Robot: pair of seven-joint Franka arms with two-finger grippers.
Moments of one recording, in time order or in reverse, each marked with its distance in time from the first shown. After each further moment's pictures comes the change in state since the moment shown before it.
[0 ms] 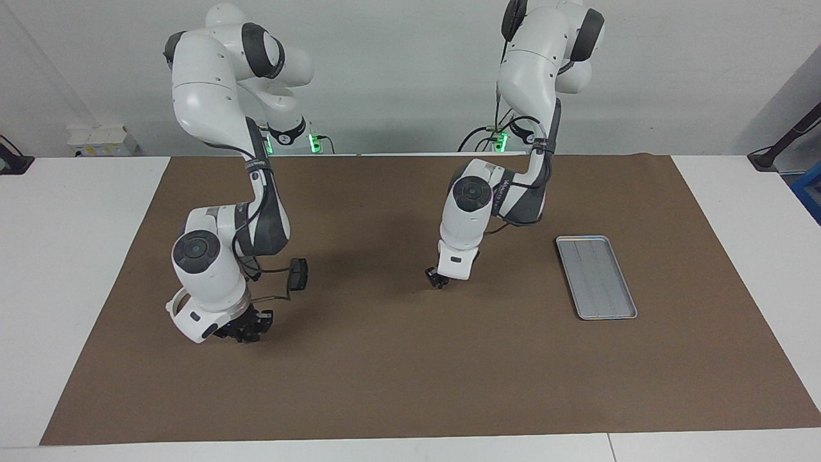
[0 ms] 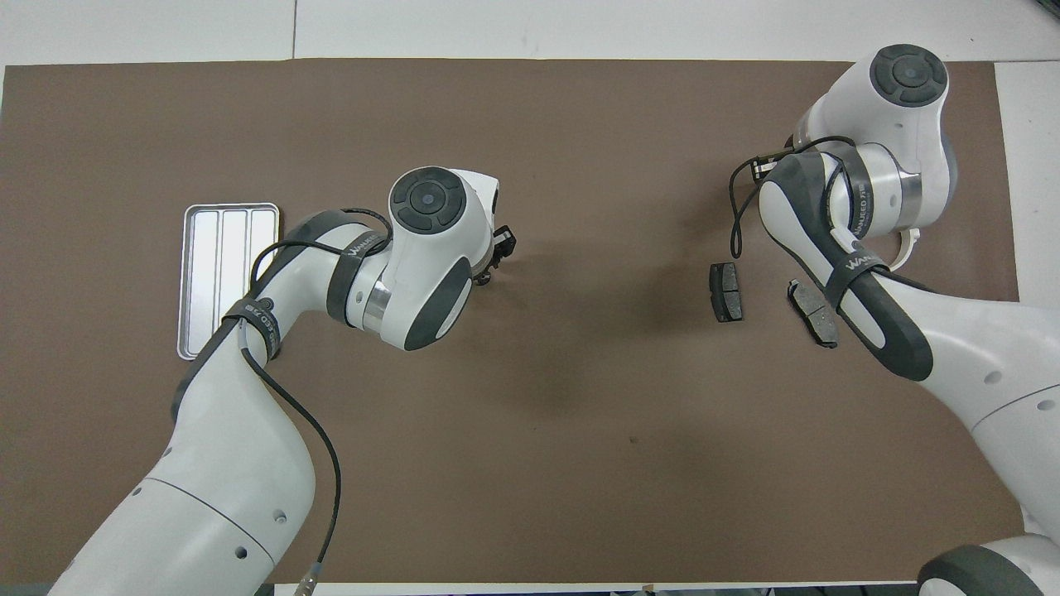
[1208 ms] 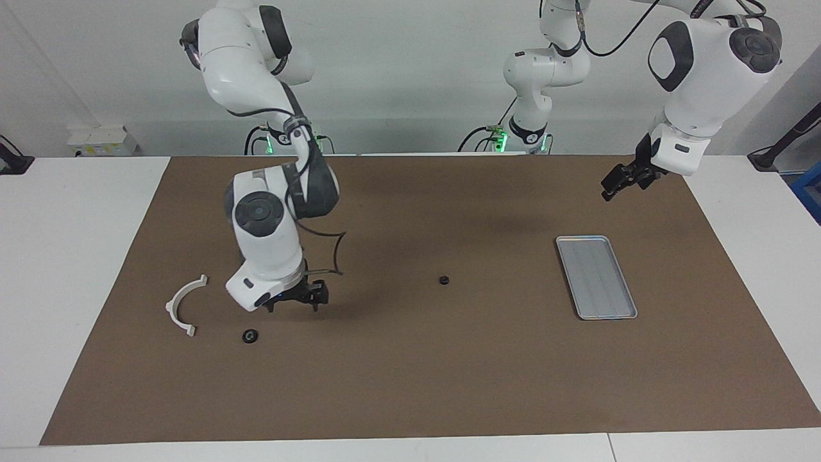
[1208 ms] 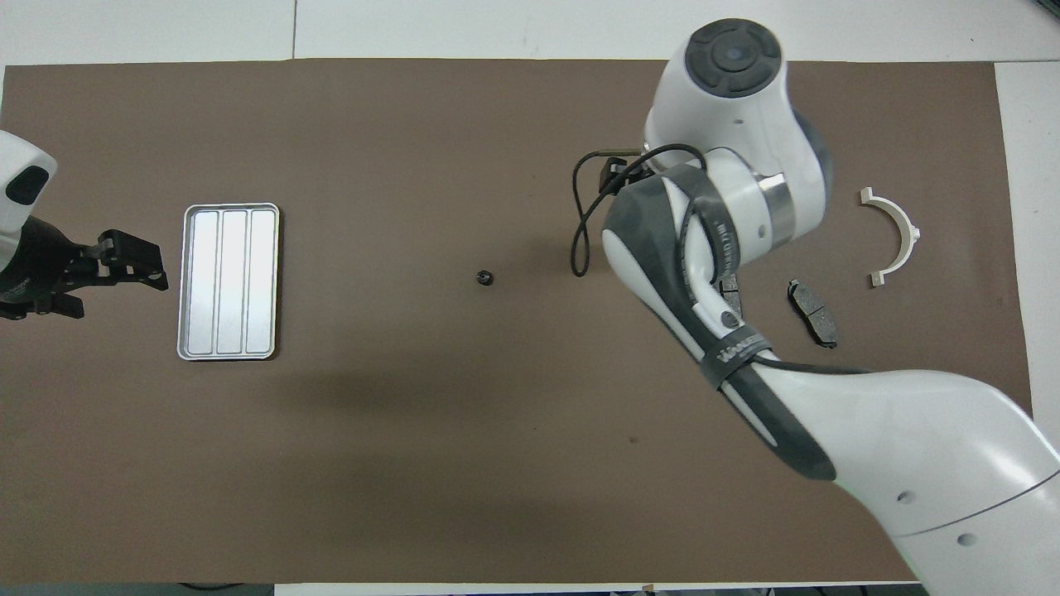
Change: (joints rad) left arm 0.534 -0.524 0.001 -0.096 0.010 -0.546 0.759; right arm 0.332 -0.111 0.061 0.146 0.042 -0.307 0.626
